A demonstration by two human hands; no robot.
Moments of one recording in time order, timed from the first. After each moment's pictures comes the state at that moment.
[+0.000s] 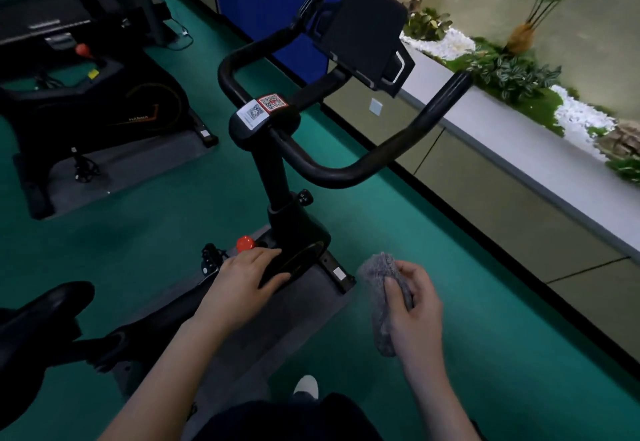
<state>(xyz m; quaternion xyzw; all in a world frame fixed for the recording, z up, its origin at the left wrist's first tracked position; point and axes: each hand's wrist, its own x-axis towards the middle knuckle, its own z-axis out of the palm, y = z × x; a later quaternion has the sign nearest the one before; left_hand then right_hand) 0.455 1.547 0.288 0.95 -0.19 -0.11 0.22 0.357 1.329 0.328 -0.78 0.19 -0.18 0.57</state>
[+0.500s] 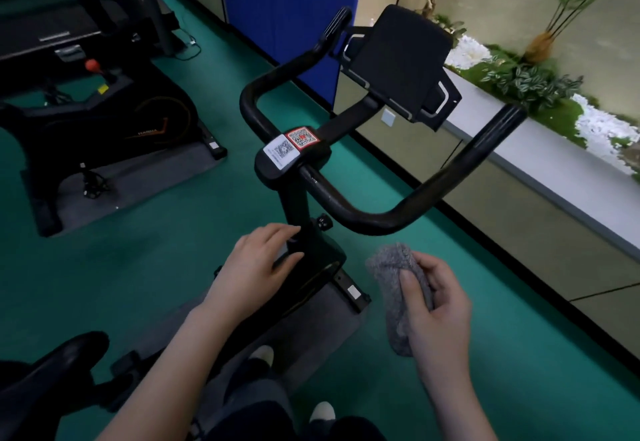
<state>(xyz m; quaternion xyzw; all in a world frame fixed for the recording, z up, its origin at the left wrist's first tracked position) 0.543 1.564 0.325 0.93 -0.24 0.00 0.28 0.435 1.360 0.359 -0.75 0.17 -0.24 0.59</state>
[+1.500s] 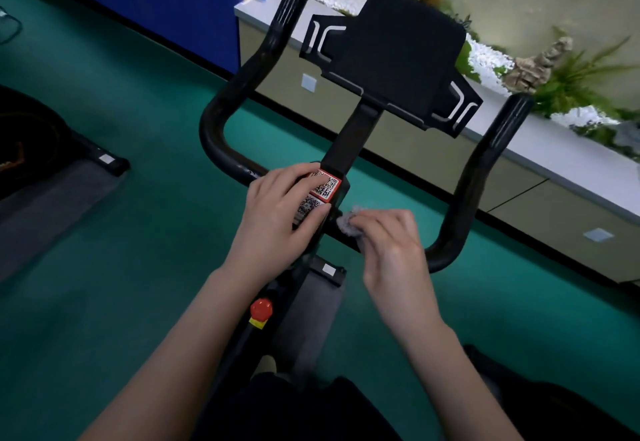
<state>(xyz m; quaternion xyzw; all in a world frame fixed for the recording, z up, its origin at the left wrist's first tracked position) 0.730 1.566 0.342 0.81 -0.43 0.06 0.39 0.595 1.455 0.374 -0.95 0.16 -0.21 0.15</state>
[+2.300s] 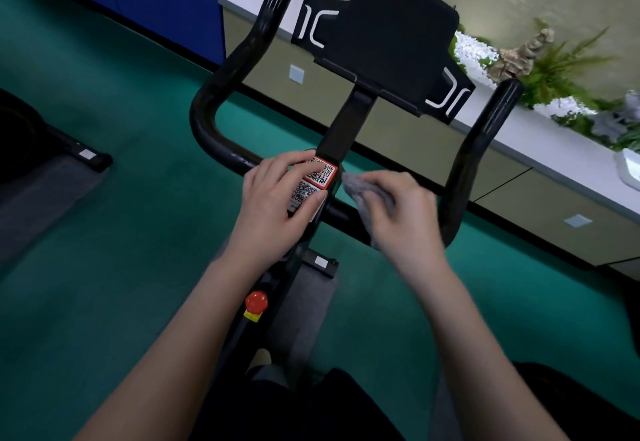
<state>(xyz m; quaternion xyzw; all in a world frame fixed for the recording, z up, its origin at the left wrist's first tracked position) 0.729 1.564 0.341 0.80 -0.41 0.03 0.44 0.619 1.439 0.398 -0.92 0.24 -0.20 0.24</state>
